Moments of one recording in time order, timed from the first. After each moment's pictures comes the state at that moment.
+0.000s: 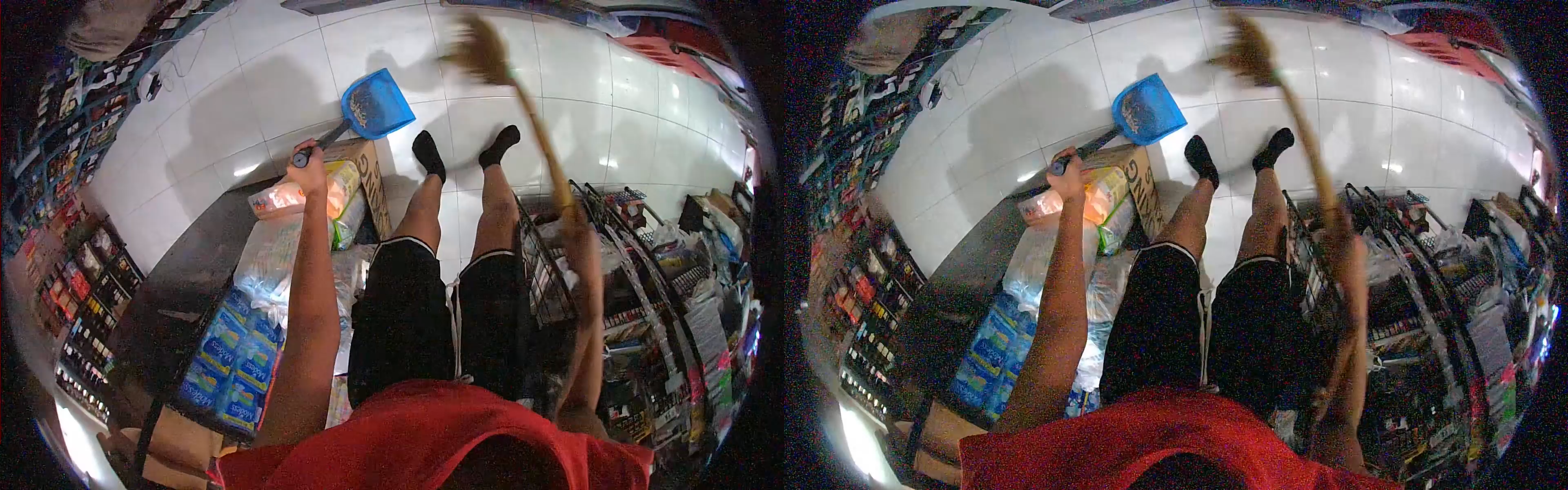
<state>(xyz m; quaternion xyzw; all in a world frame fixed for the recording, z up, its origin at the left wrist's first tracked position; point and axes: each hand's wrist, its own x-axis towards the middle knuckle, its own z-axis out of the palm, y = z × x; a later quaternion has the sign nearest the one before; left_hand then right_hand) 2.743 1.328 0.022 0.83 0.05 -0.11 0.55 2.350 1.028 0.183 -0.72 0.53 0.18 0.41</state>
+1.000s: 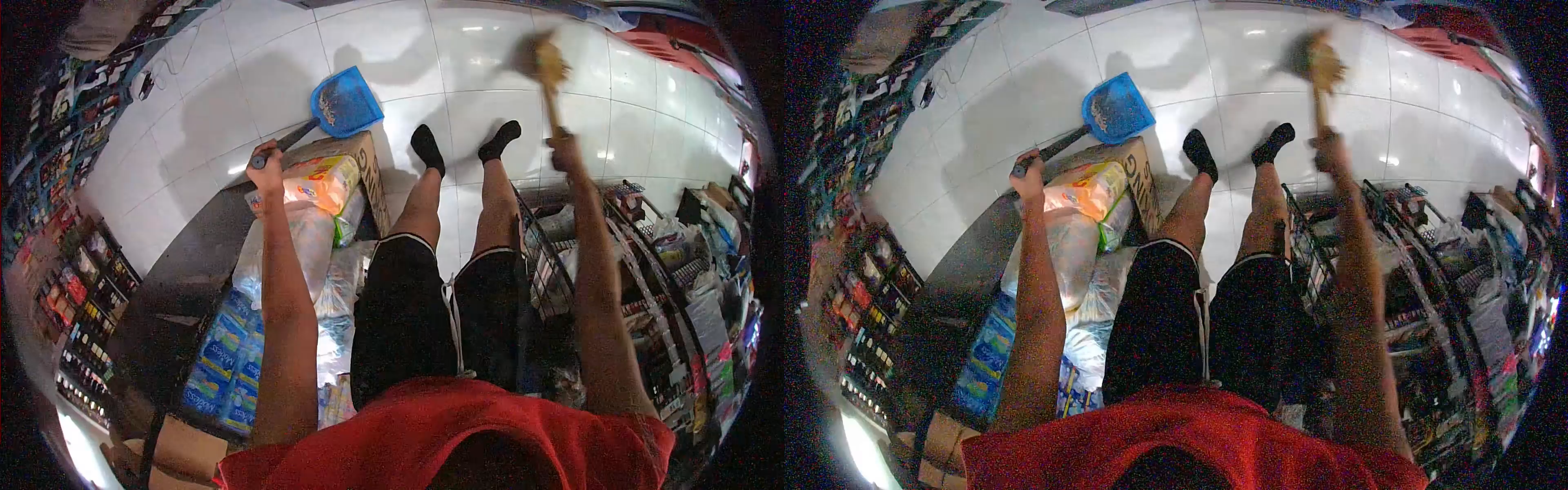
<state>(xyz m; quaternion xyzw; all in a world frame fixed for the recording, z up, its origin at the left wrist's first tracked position) 2.812 1.382 0.042 0.83 0.00 -0.13 0.55 2.385 0.928 -0.002 -0.53 0.52 0.17 0.65</state>
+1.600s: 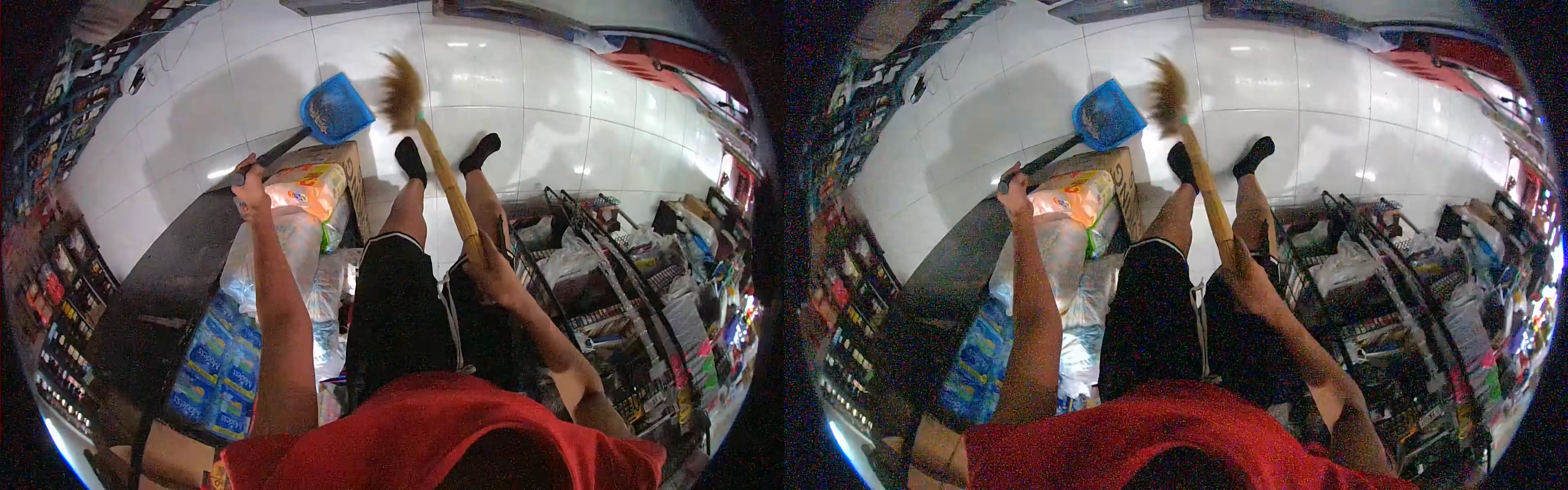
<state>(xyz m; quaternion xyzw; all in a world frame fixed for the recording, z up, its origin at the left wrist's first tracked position) 2.810 1.423 0.044 0.79 0.07 -0.10 0.60 2.419 1.146 0.199 -0.65 0.41 0.23 0.59</state>
